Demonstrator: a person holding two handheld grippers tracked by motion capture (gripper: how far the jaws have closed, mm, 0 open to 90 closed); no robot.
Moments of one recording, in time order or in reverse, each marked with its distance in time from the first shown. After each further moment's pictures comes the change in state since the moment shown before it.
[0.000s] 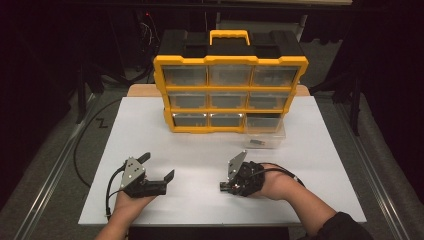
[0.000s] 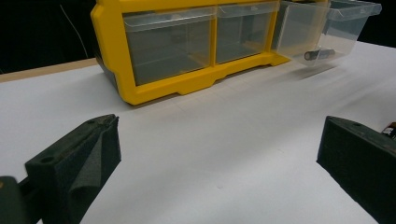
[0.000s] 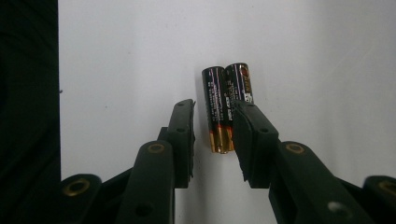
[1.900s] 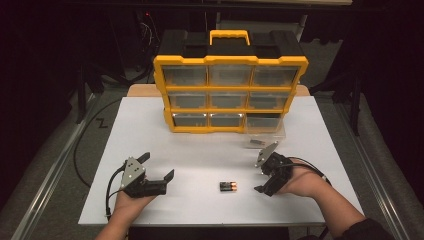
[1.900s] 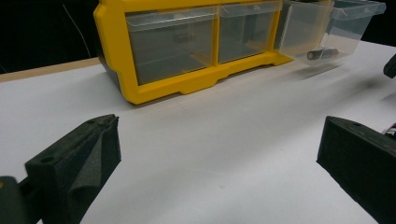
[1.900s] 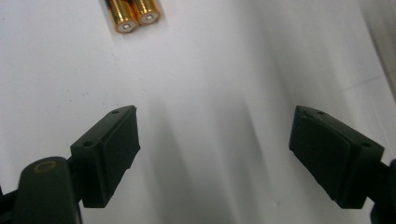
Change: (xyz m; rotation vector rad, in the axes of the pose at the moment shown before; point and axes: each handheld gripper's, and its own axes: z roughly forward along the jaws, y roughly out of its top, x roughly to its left) left arm 0.000 0.000 0.000 0.003 0.009 0.001; right arm -0.022 -0.066 -0.028 0.048 -0.122 0.223
